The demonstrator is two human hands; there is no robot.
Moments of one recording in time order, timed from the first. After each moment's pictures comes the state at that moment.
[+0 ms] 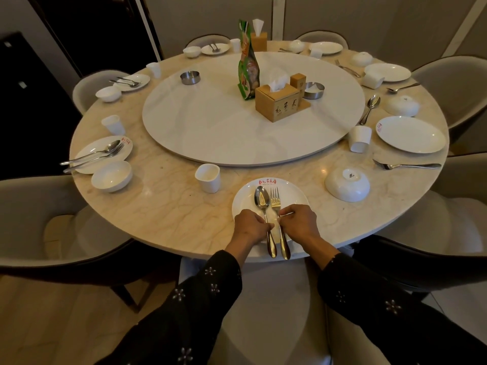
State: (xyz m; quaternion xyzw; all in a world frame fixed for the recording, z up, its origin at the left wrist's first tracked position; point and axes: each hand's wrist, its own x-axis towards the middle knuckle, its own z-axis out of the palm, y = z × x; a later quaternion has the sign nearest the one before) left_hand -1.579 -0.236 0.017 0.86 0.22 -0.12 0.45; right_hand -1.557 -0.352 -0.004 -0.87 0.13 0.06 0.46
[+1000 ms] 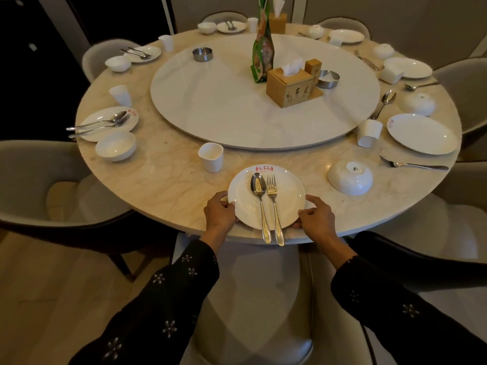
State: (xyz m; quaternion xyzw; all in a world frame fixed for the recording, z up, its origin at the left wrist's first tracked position) left_hand -1.596 -0.185 -0.021 0.76 0.32 0.05 0.56; right_hand -1.569 -0.401 -0.020 -0.85 0.13 0.07 0.51
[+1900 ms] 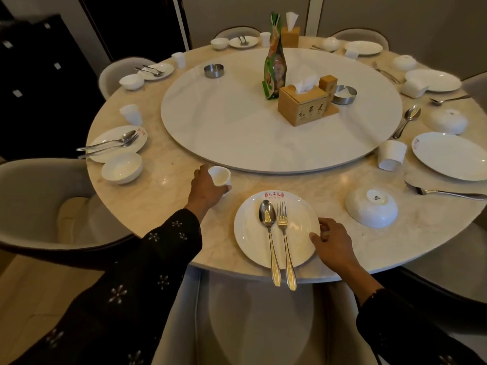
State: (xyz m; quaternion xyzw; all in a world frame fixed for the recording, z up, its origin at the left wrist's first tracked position) left_hand -1.487 -0.104 0.019 0.89 0.24 0.05 0.38; right_hand -1.532 -0.409 -0.025 -0.90 0.02 0.08 0.42
